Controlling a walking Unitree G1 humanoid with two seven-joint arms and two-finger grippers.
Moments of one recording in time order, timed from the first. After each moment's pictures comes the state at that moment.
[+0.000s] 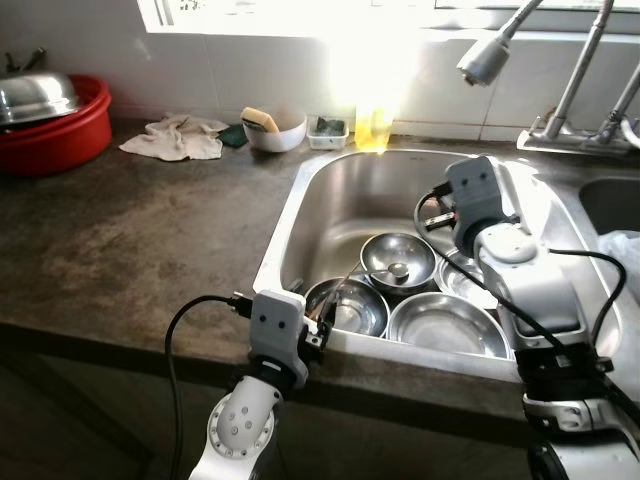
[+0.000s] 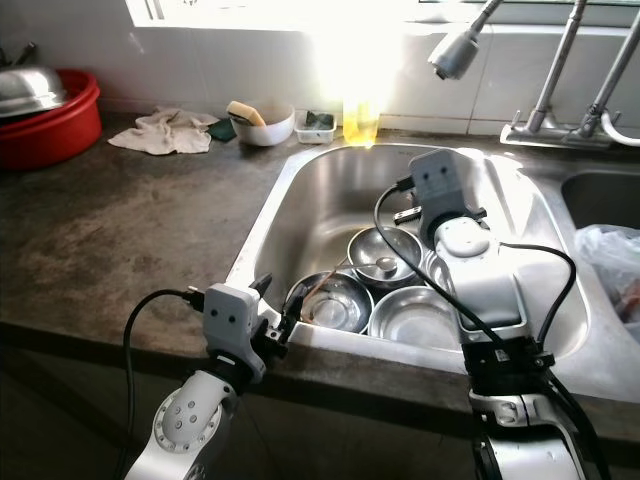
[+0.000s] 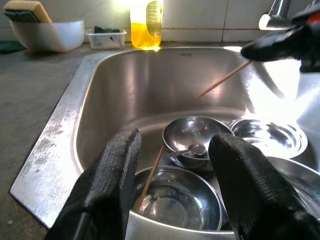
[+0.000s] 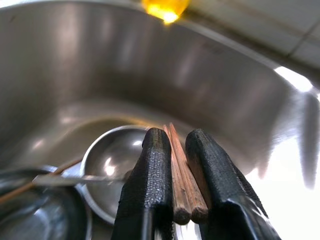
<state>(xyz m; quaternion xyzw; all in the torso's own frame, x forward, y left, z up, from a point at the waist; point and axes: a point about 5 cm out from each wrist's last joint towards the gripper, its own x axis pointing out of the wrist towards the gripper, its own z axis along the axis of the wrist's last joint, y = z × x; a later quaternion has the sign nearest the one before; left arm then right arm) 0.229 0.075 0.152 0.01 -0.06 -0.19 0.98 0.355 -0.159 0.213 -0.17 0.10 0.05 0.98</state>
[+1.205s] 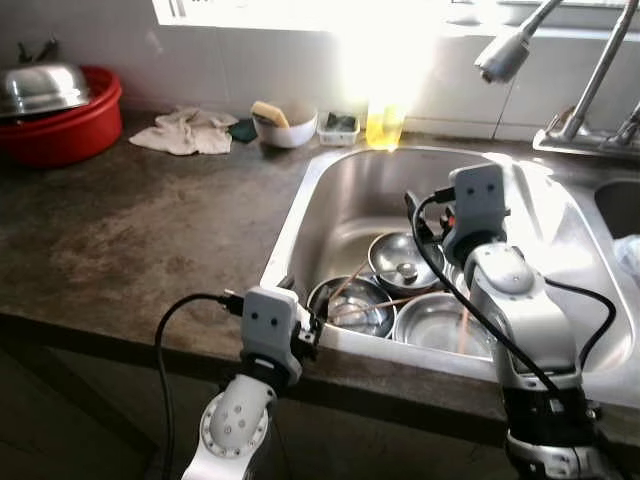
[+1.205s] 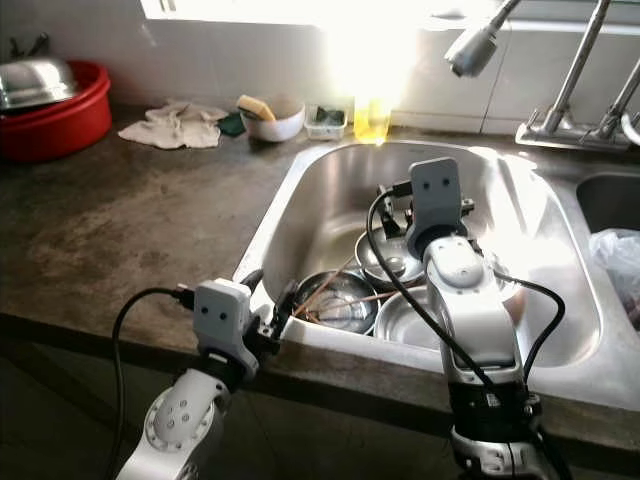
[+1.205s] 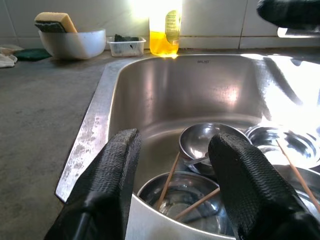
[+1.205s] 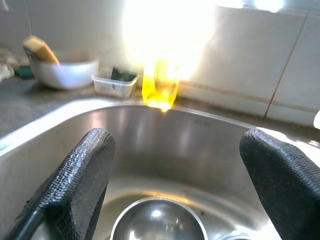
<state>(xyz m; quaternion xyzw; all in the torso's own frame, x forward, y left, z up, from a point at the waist) 0.232 0.082 0.160 0.01 -0.07 -0.17 0.98 0.312 -0.152 0.245 -0.08 -0.09 0.02 0.99</state>
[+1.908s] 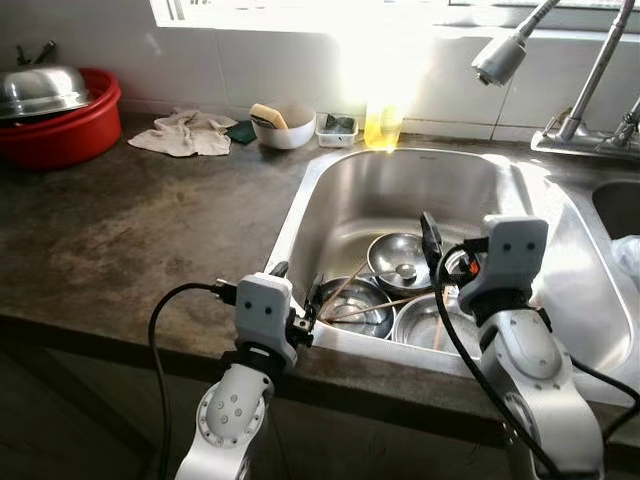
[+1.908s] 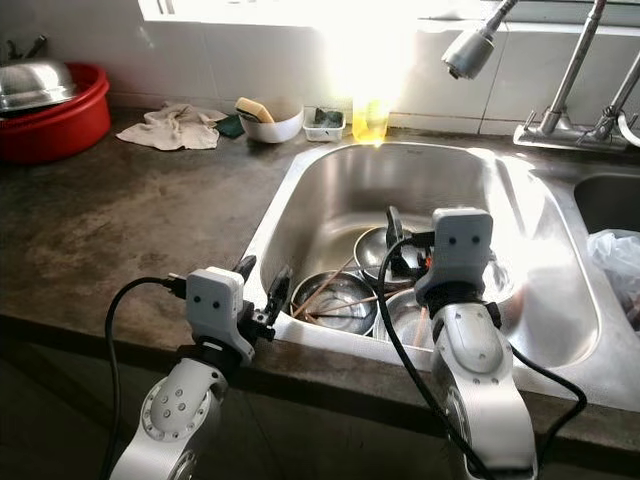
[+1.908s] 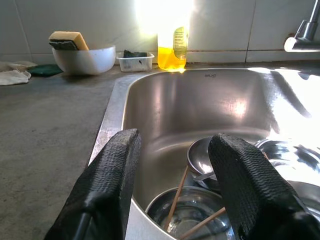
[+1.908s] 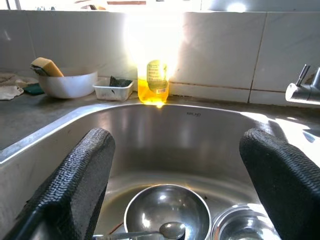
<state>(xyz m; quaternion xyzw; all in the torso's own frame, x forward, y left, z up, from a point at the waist) 0.237 0.086 0.167 0.01 -0.09 -0.16 0.98 0.259 -0.150 0.214 -0.02 -0.11 0.00 0.99</state>
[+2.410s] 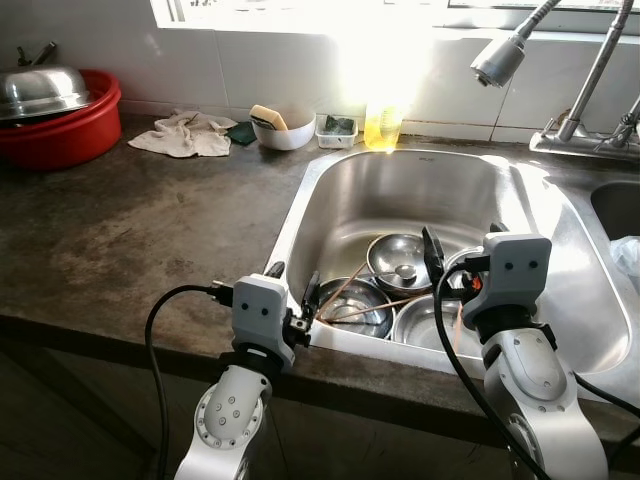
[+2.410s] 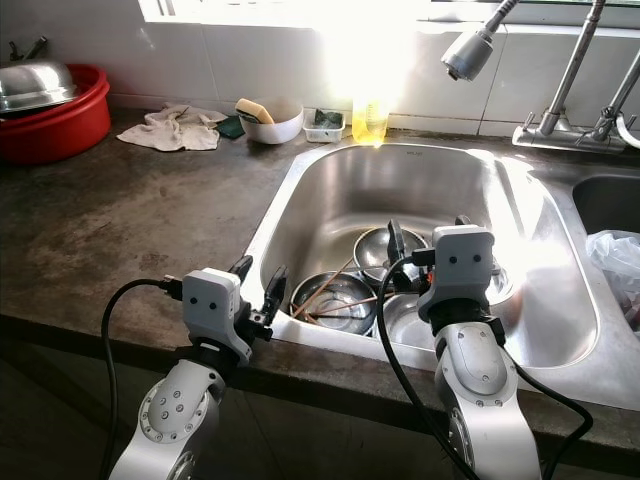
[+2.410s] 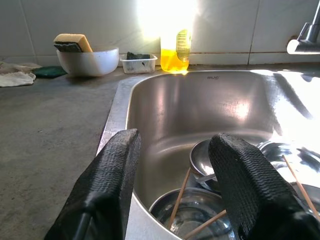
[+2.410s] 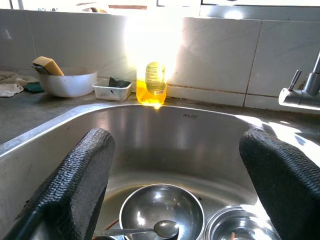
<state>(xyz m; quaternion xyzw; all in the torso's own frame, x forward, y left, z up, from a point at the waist) 0.236 0.088 0.167 0.01 -0.09 -0.15 0.98 0.251 -0.152 0.209 -0.04 -0.12 0.00 0.99</state>
